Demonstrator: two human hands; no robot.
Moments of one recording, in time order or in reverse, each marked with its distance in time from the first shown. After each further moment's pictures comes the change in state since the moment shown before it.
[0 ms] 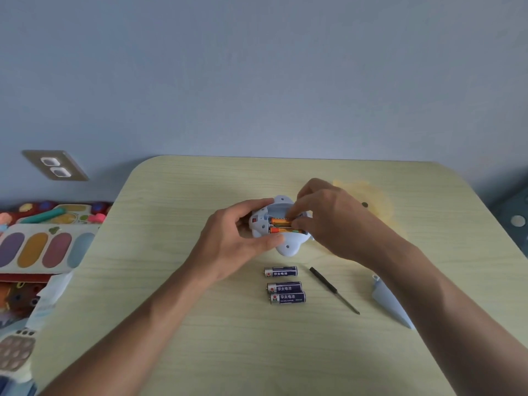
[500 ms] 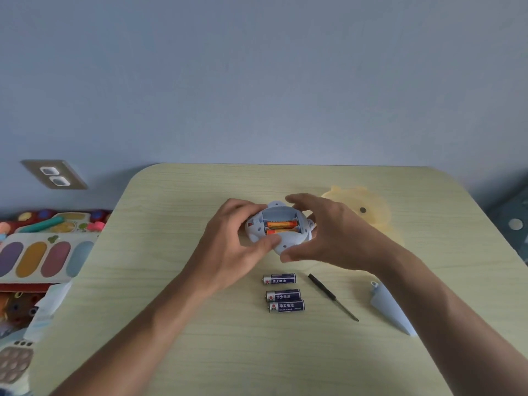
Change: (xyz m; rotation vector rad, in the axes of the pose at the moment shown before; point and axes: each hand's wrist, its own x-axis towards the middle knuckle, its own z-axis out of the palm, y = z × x) left_hand 0.002 0.005 -0.001 0.314 0.061 0.179; right_hand -0.007 0.008 0.001 0.249 -0.091 0.041
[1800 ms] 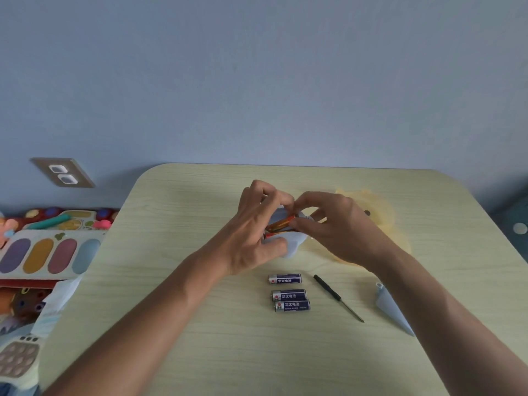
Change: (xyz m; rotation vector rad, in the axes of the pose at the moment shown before) left_hand 0.023 0.009 0.002 0.039 -0.248 0.224; right_hand 0.009 0.002 0.006 0.115 0.183 -0.044
